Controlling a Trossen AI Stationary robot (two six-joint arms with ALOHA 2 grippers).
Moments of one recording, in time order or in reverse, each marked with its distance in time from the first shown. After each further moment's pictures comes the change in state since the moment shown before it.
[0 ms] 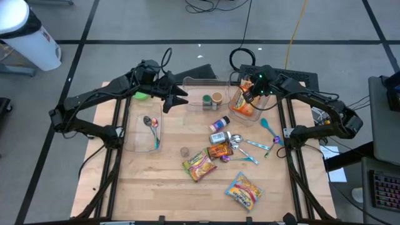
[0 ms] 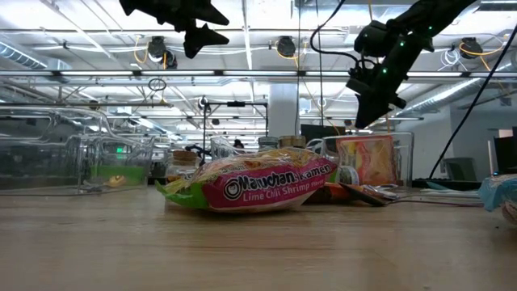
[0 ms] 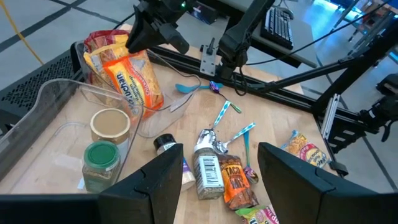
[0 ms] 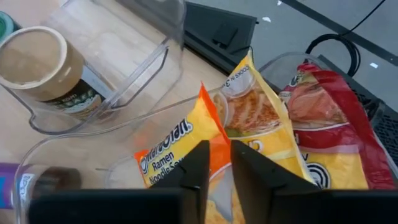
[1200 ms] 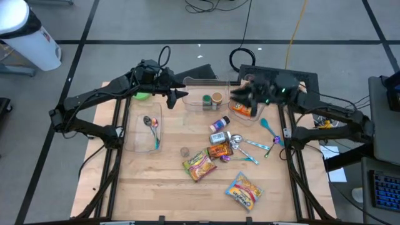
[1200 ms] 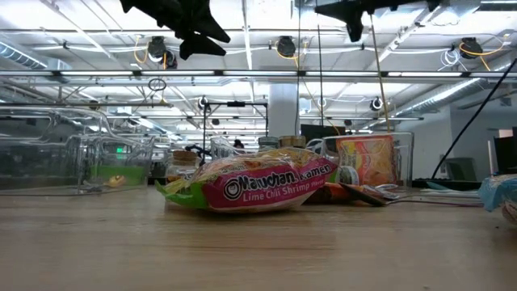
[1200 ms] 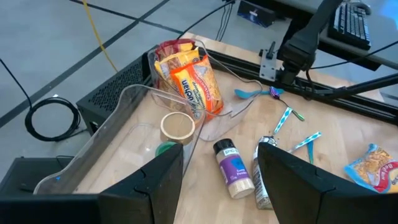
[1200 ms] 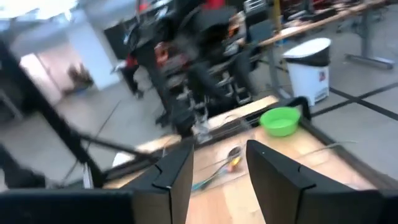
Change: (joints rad) left arm 0.000 0.000 0.000 0.010 -0.254 0.049; right arm 0.399 -0.246 0.002 0.547 -0.365 0.212
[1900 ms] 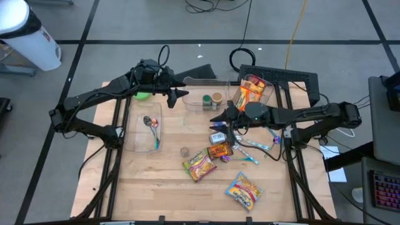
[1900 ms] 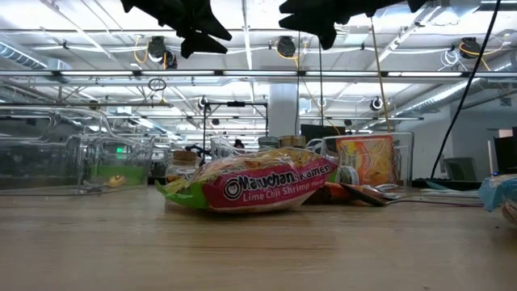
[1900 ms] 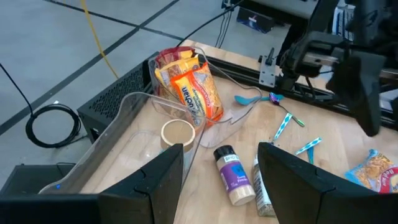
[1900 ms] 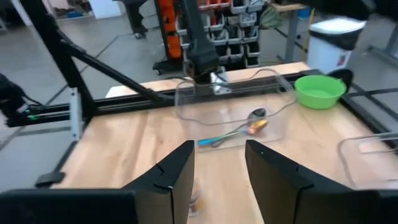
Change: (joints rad) left arm 0.000 0.000 0.000 0.027 0.000 0.000; right arm 0.361 0.272 0.000 0.109 0.289 -0.178
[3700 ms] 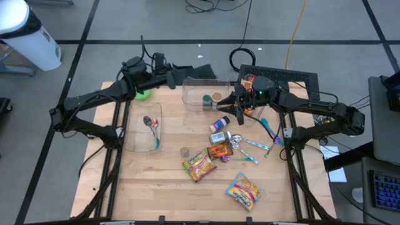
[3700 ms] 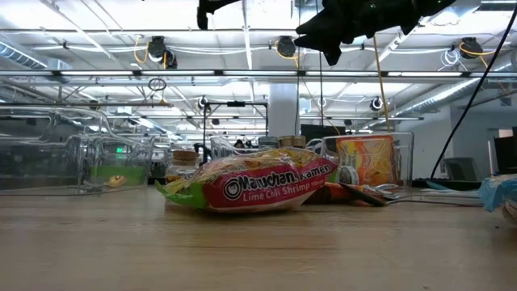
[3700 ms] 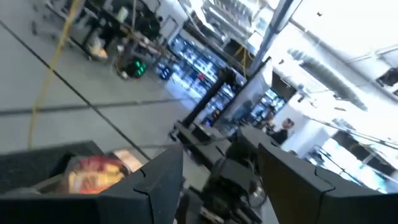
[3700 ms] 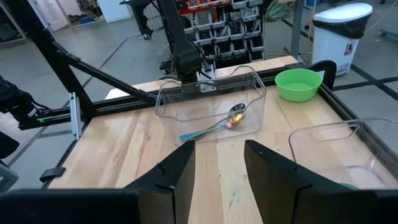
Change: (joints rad) left arm -0.067 0.000 0.000 0.575 -0.116 -0.648; right arm -0.356 -0.072 0.000 -0.098 -0.402 -0.042
